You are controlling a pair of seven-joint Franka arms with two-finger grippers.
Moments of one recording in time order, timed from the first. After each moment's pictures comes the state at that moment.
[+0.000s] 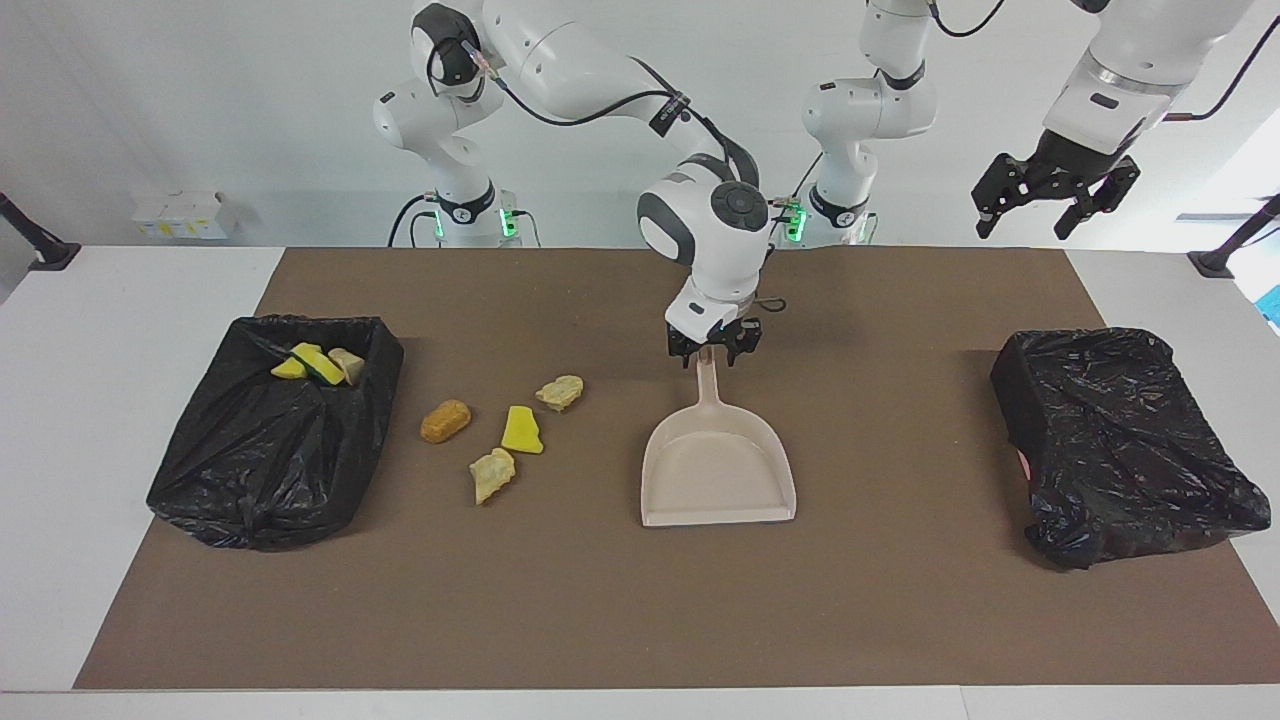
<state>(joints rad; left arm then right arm) -0.02 -0.05 -0.05 -1.49 0.01 1.44 0.02 0.68 0.48 0.07 -1.52 -0.01 1.95 0.72</state>
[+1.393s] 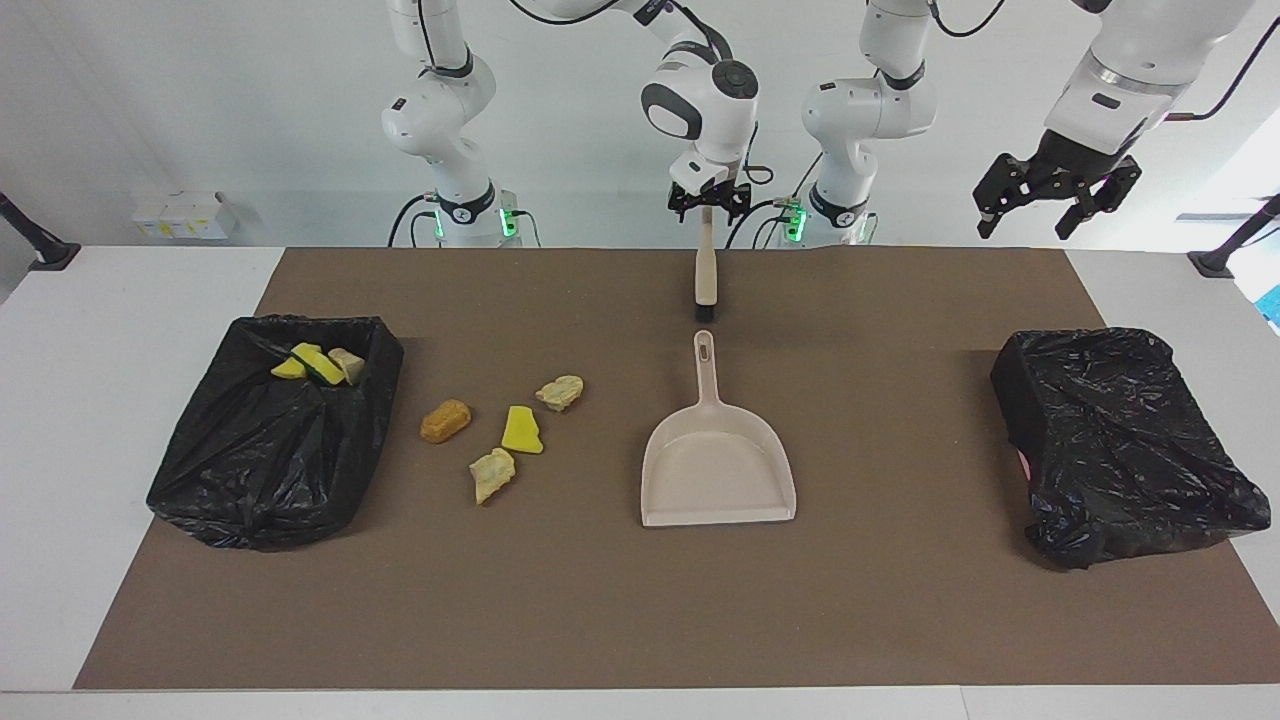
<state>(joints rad) -0.01 -0.05 -0.04 -1.49 0.01 1.44 0.02 1.06 0.08 0.12 -2.18 0.22 2.15 1.15</state>
